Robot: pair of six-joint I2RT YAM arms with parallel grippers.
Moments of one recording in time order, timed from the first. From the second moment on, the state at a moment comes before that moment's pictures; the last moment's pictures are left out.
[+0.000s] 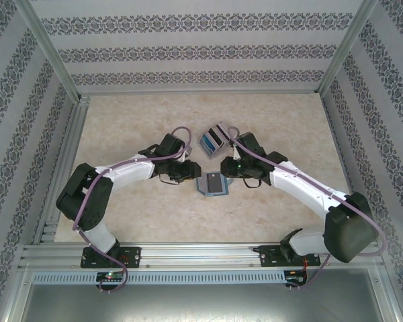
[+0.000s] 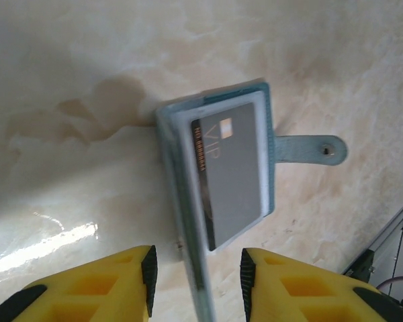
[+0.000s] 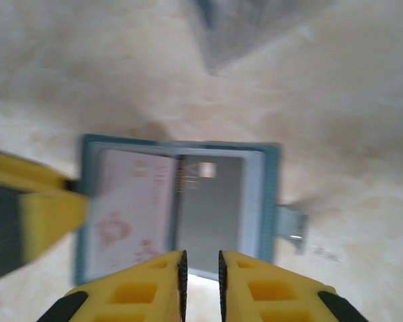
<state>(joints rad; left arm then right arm) -0.55 1.68 0.99 -0.30 0.48 -0.73 0.57 1.35 0.93 -0.52 -0.17 0.57</state>
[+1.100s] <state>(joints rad) -0.55 1.71 0.92 -0.23 0.48 -0.74 0.55 1.68 0.92 -0.41 -0.23 0.62</state>
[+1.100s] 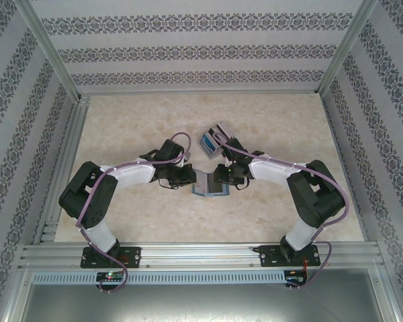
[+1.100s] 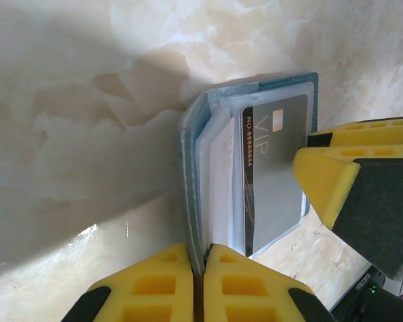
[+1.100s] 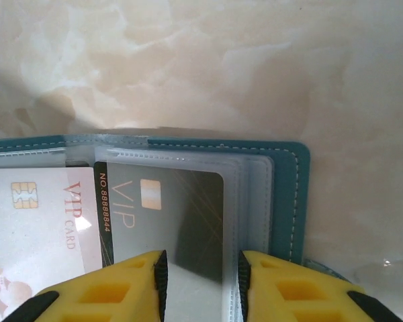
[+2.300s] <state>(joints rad) -0.55 1.71 0.89 -0.18 0.48 -0.77 0.57 1.61 0.97 -0.44 -0.28 0.61</state>
